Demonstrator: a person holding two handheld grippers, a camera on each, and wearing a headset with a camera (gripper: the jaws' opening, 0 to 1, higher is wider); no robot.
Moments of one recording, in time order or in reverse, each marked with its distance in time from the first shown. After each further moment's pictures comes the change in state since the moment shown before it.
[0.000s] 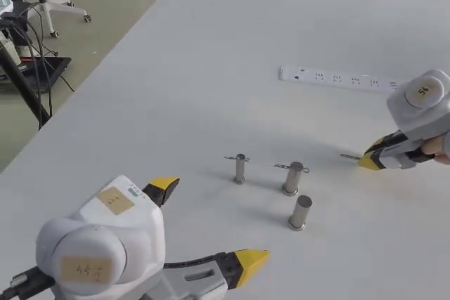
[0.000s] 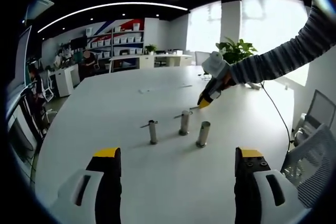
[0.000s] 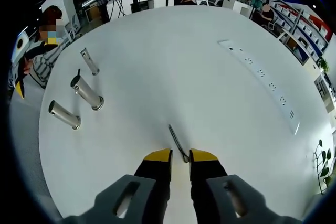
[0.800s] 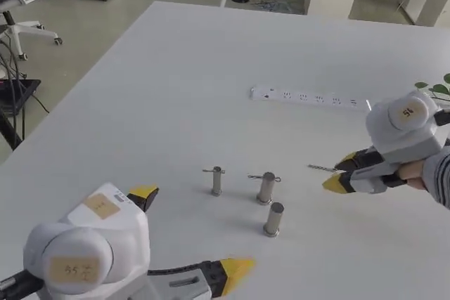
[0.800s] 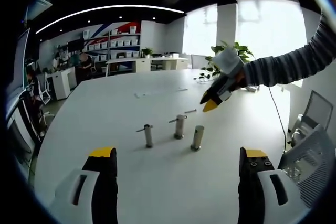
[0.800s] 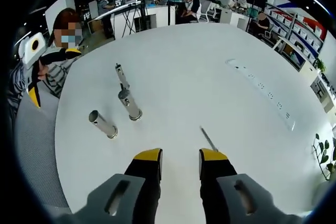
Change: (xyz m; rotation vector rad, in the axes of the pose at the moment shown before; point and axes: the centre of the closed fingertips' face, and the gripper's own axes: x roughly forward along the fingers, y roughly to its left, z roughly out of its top) left arm -0.007 -0.005 0.009 0.009 -0.042 -0.019; right arm -0.042 0.046 0.017 0.038 -0.121 -0.006
